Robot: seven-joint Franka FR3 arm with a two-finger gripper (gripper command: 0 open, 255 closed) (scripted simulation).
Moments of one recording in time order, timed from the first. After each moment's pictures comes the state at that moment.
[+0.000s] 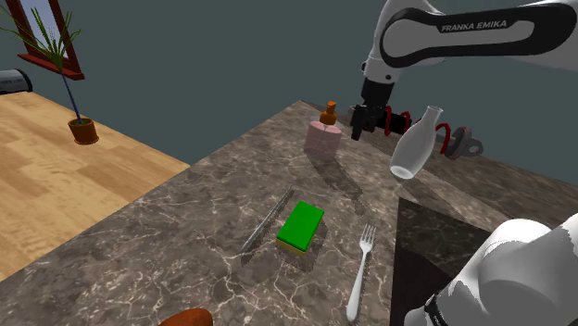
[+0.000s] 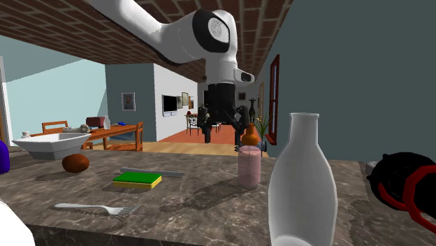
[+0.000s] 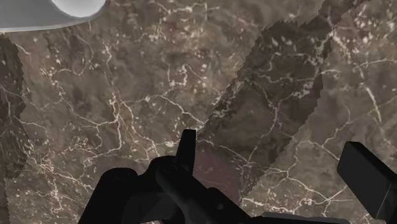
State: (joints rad) arm 0.03 -0.37 -0.18 -2.17 -0.11 1.77 -0.18
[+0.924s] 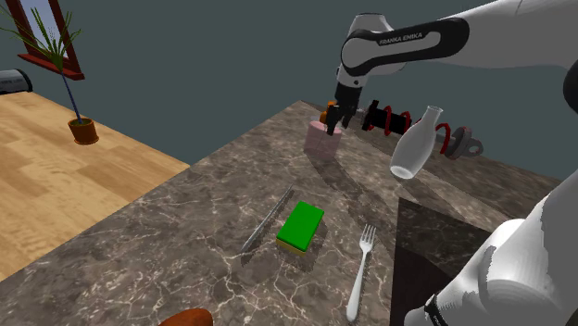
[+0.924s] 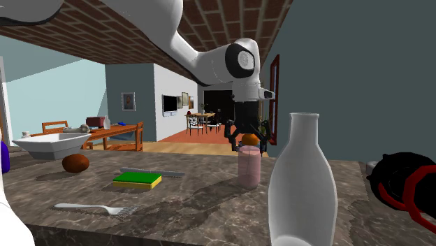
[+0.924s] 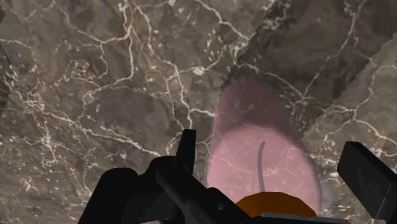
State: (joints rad) arm 0.02 -0.04 -0.23 -1.96 -0.05 1.93 -0.28
